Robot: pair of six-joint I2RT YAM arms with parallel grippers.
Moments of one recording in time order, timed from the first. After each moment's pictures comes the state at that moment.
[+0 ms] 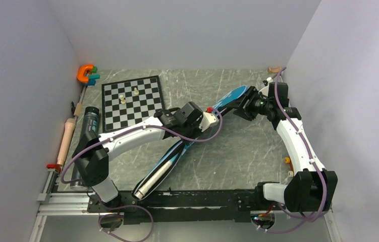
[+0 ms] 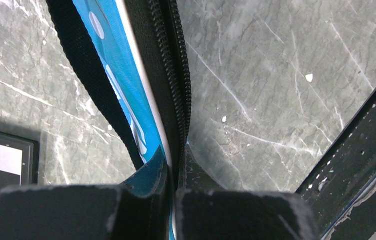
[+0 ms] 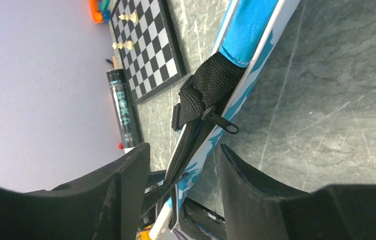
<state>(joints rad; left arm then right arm) -0.94 1.66 1.36 -0.65 0.04 0.14 0.01 1.24 1.05 -0.49 -0.57 0.79</state>
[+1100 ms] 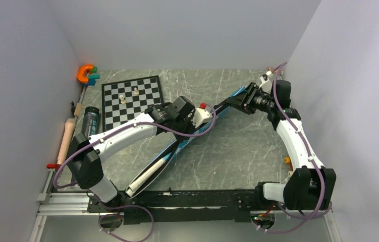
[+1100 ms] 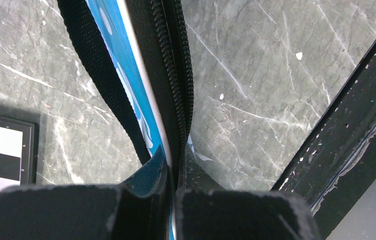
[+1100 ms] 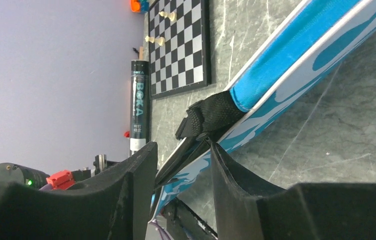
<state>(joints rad) -0.88 1.59 1.38 -0.74 0.14 0.16 -0.02 1.24 1.02 -0.27 -0.74 0.73</state>
